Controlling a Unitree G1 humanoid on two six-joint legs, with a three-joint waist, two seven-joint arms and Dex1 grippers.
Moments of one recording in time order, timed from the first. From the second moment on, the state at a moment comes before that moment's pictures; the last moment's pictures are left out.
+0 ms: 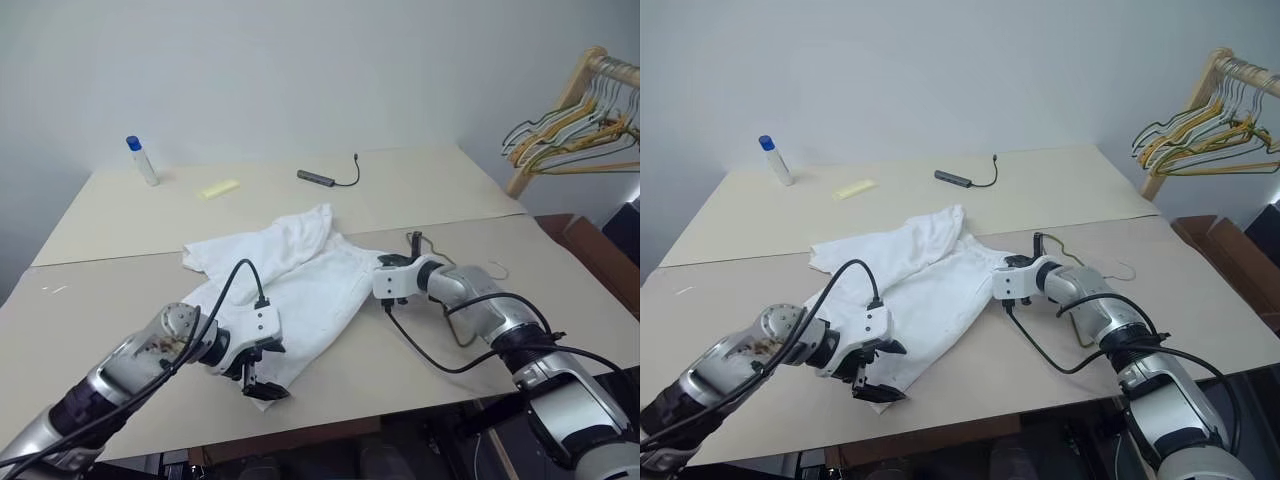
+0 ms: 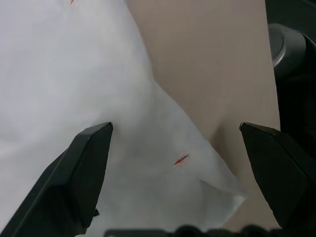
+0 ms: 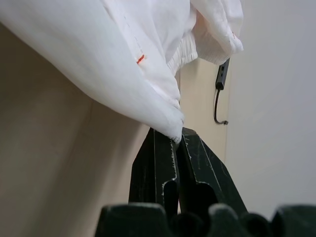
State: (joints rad) left arm -0.34 0.88 -0.45 -0.38 -0.26 0.81 -1.11; right arm -0.67 -0.58 0.45 0.49 -0.65 -0.30 0.40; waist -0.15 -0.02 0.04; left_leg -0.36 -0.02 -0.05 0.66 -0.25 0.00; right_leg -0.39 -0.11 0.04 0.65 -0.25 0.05
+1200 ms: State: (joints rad) left arm -0.55 0.97 -0.38 0.34 0.10 0.06 -0.99; right arm -0.45 -0.58 0.36 0.06 -0.51 -0.05 0.57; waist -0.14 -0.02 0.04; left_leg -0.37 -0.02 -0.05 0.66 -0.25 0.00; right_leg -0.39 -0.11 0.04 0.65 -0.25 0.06
